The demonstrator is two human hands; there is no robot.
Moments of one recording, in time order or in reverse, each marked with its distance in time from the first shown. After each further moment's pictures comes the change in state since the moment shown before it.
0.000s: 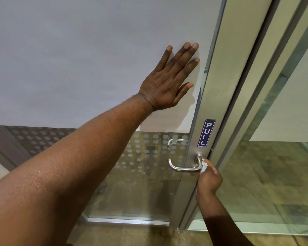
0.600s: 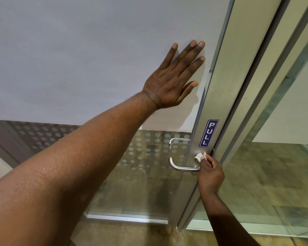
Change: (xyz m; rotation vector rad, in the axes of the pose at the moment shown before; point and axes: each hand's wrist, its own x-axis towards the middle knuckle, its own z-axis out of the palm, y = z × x) left_hand 0.000 0.000 0.001 0.002 -0.007 -0.002; right_hand 0.005 -0.007 -0.003 -0.381 -0.106 -0.454
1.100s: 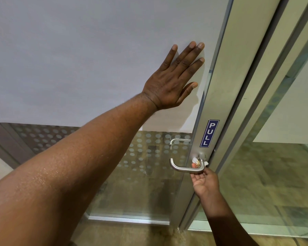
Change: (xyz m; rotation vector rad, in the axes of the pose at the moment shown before) left_hand 0.000 0.000 0.000 0.011 -0.006 0.001; right_hand 0.002 0.005 0.003 0.939 -0.142 1.000
